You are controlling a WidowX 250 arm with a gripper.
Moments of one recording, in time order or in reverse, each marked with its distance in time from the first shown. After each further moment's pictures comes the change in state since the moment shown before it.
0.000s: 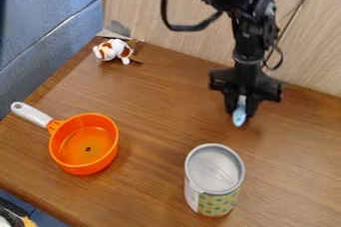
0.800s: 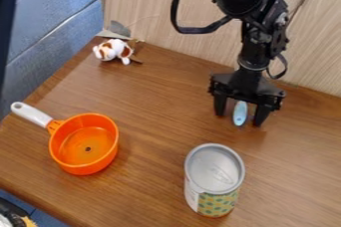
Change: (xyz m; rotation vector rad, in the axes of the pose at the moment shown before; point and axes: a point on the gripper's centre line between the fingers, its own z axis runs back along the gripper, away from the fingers) arm -0.012 0.002 0.006 0.077 0.028 0.010
